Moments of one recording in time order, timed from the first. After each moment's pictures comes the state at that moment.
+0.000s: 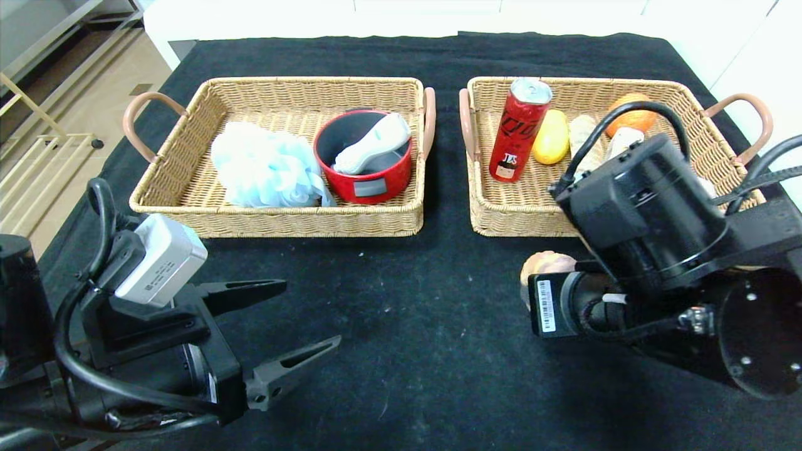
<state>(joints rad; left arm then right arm) -0.46 1.25 -0.54 -0.48 -0.28 0.16 0.87 1.66 -1.34 0.45 -0.59 0.51</state>
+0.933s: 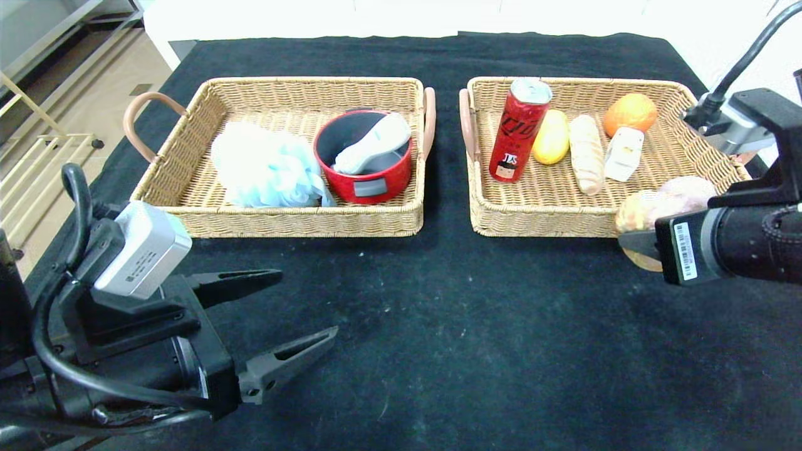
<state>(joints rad) -0.46 1.23 -0.55 -0.48 -0.27 0.16 0.61 1.45 -1.31 0.40 -0.46 0.12</state>
